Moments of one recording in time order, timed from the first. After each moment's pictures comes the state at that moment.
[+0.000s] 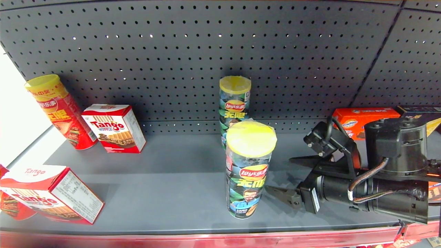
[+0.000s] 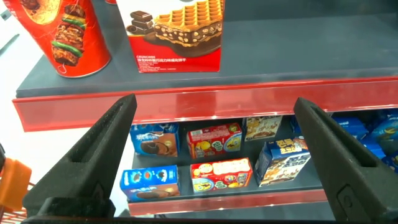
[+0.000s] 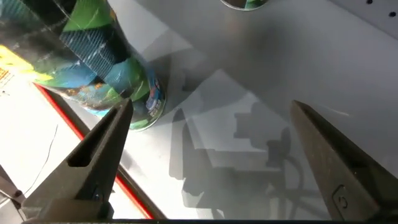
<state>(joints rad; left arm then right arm) 0.00 0.00 0.00 0.00 -0.04 0.01 0.69 1.52 -0.73 -0.41 0.06 -0.13</state>
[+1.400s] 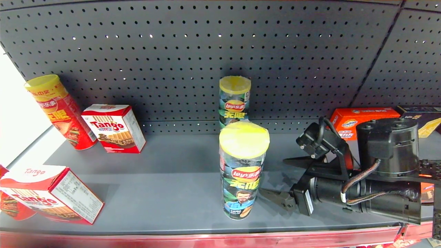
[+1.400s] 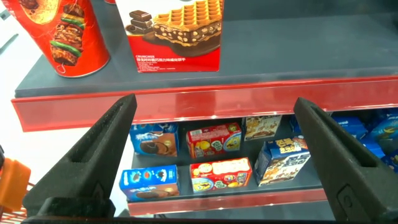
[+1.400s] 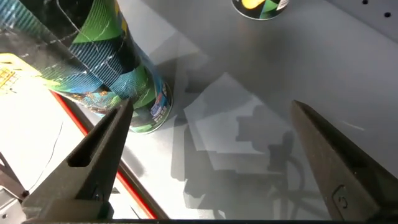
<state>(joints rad) 0.00 0.00 0.00 0.00 -0.04 0.01 0.72 1.54 -0.75 -0.41 0.06 -0.13</state>
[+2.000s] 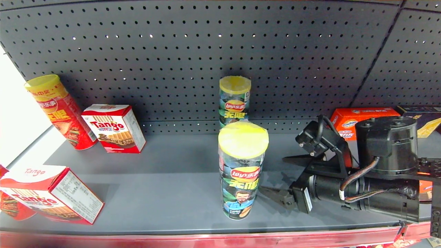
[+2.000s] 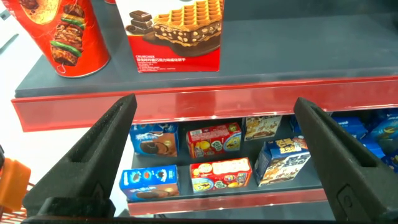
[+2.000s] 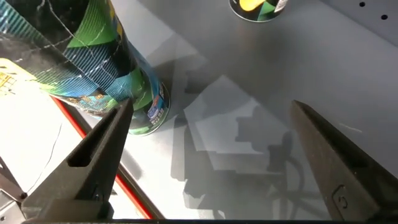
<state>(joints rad) 0.00 0.00 0.00 0.00 -0.04 0.01 0.72 1.55 -0.76 -0.42 0.06 -0.13</state>
